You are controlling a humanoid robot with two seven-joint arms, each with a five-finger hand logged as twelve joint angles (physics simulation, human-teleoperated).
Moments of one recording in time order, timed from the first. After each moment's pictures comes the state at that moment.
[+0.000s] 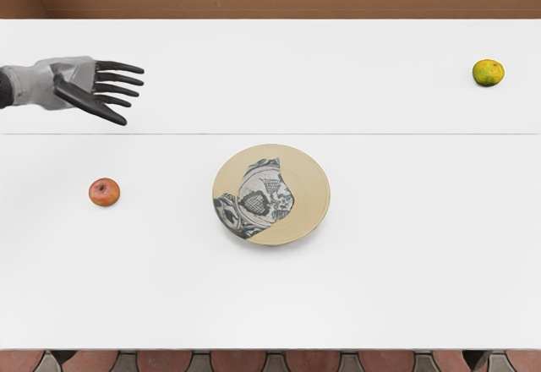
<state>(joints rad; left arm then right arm) -1.15 0.70 -0.21 -0.78 0.18 -0.61 0.17 -0.03 0.00 -0.03 0.14 0.10 -0.03 0.08</state>
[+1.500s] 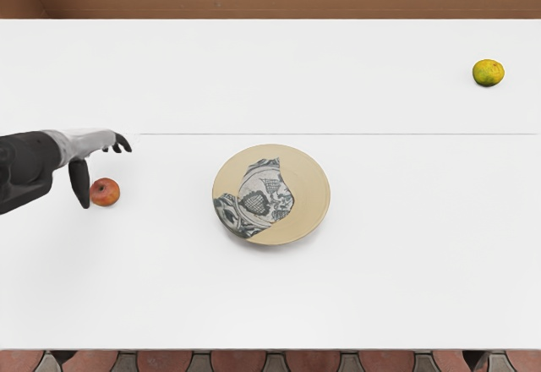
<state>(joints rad) -1.50 0.78 0.51 -1.58 0.95 0.11 0.44 -0.04 0.00 -0.04 0.14 0.10 -0.03 0.07</state>
